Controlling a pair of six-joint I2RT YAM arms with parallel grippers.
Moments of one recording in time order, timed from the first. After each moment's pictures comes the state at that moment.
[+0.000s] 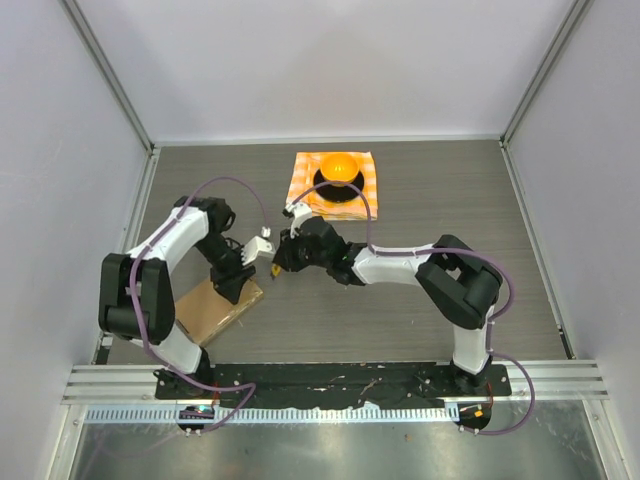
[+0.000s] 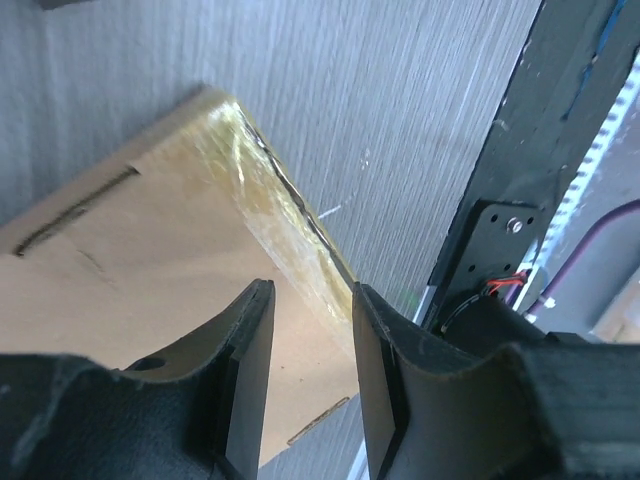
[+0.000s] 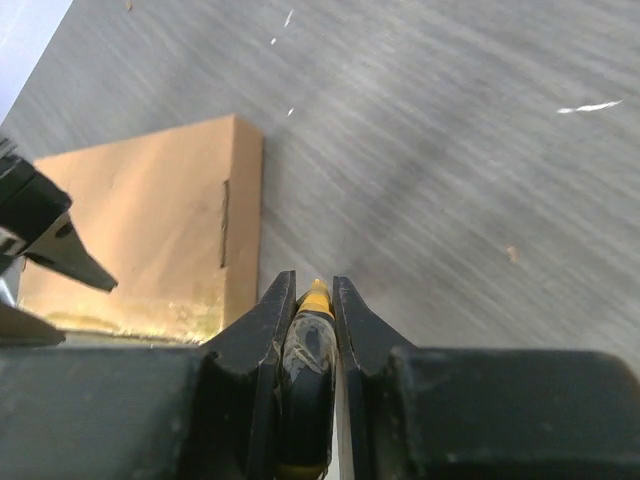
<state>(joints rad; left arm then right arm) -0.16 1.59 1.10 -1.31 0.47 1.13 0.94 1.88 1.09 0.33 -0.08 0.44</state>
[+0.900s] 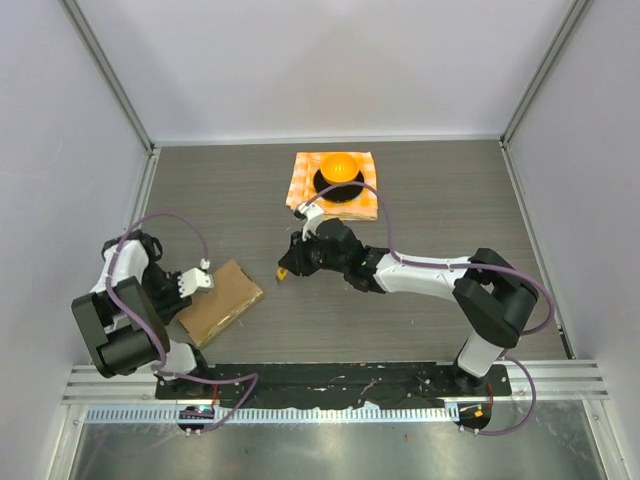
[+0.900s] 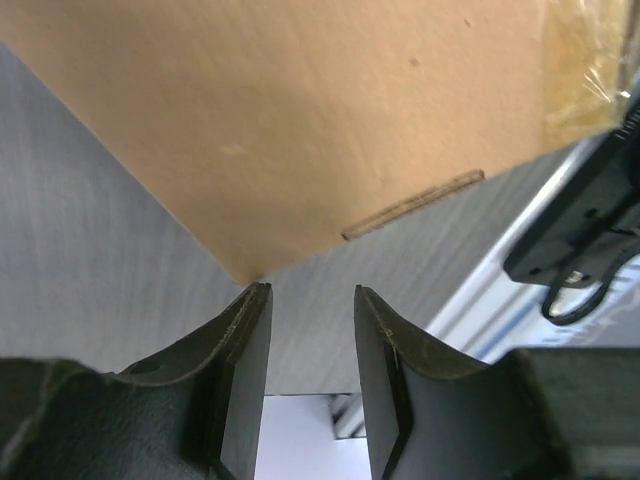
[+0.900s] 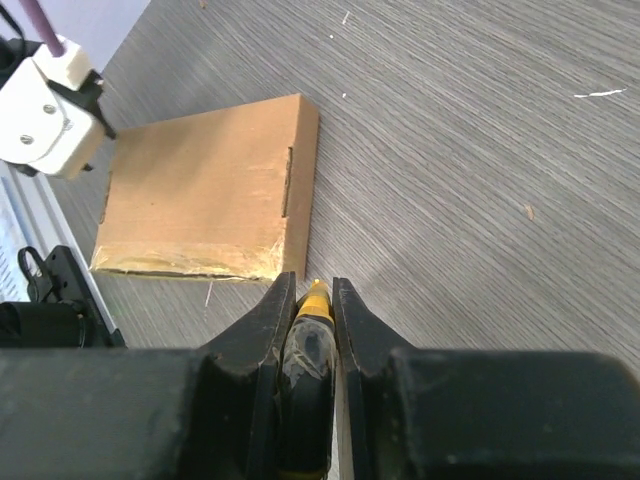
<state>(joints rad) 0.46 1.45 0.87 -1.19 0.09 1.65 0.93 1.69 0.99 0.30 -0.11 0.44</state>
